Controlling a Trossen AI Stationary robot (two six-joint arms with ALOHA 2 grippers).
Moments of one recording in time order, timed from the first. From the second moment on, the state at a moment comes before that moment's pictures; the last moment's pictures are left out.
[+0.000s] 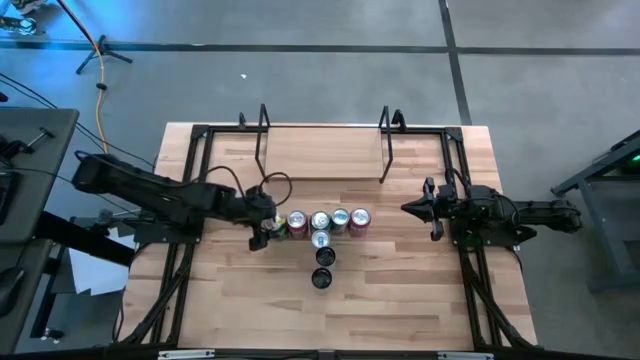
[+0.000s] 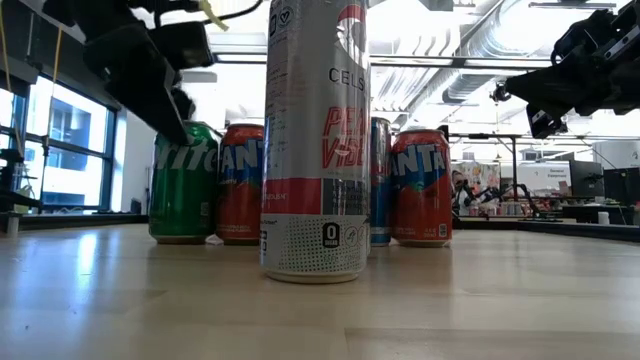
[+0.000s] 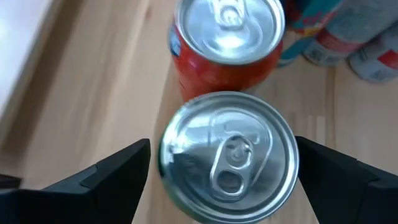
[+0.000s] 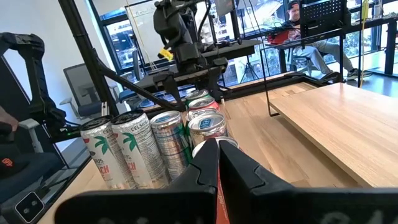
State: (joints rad) left arm -0.14 1.19 0.68 -0.44 -0.17 -0.25; right arm -0.01 0.01 0.01 0.02 0.00 0.23
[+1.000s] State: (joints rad) left arm -0.07 1.00 1.08 -0.75 -0.22 -0.20; right arm -0.01 0.01 0.01 0.02 0.00 0.23
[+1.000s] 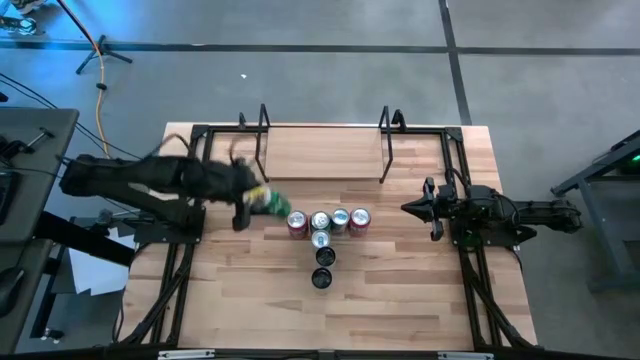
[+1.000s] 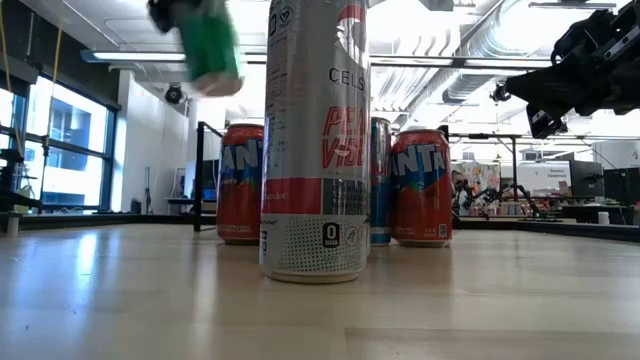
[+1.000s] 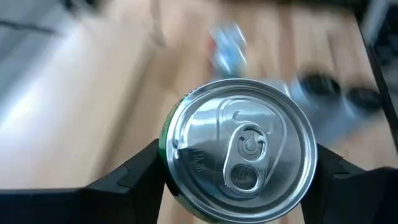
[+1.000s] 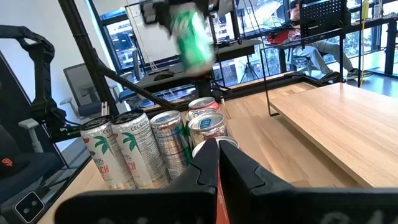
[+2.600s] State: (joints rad) left arm 0.63 1.73 1.37 -0.59 -0.09 -0.27; right arm -0.01 0.01 0.01 0.02 0.00 0.23
